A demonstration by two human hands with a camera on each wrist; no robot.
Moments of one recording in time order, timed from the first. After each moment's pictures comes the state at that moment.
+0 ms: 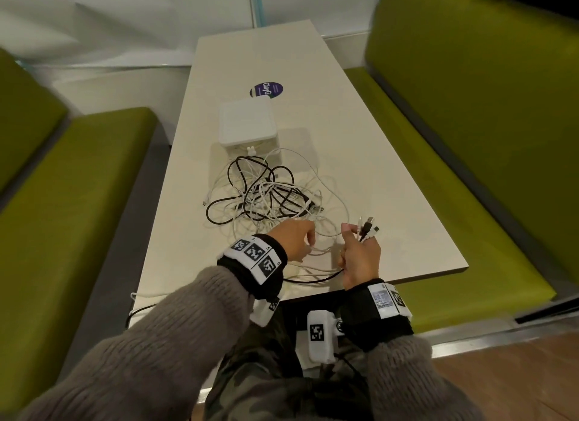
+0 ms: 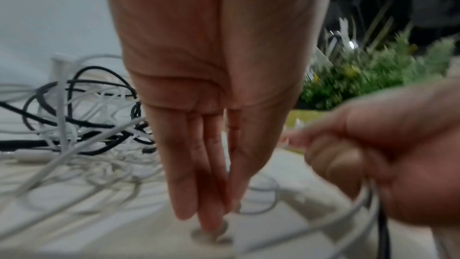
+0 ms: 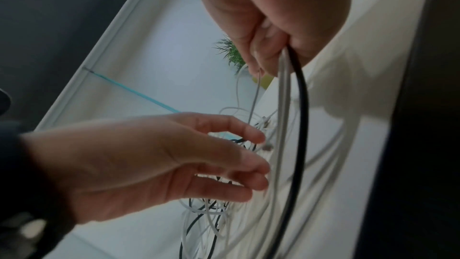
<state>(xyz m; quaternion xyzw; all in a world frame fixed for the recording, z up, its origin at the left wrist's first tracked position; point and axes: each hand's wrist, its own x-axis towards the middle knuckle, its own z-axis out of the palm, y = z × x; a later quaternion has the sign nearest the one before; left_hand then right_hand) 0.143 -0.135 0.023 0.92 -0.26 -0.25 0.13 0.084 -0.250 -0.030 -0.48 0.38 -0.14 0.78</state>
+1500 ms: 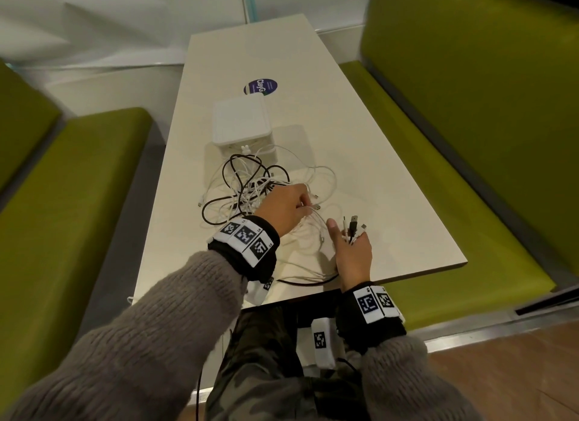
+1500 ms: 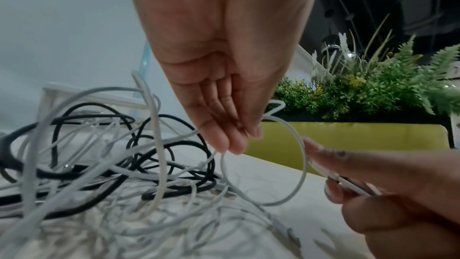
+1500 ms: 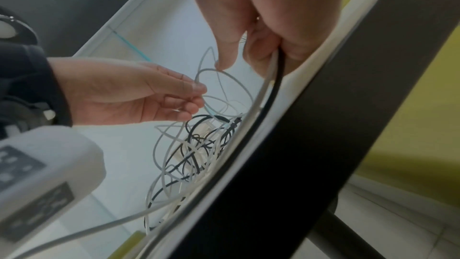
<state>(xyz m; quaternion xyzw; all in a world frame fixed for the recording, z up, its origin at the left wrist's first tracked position) 0.168 -0.141 0.043 0.92 -0.25 -0.08 0.28 0.081 -0.250 -0.039 -0.64 0.35 -0.12 0.68</state>
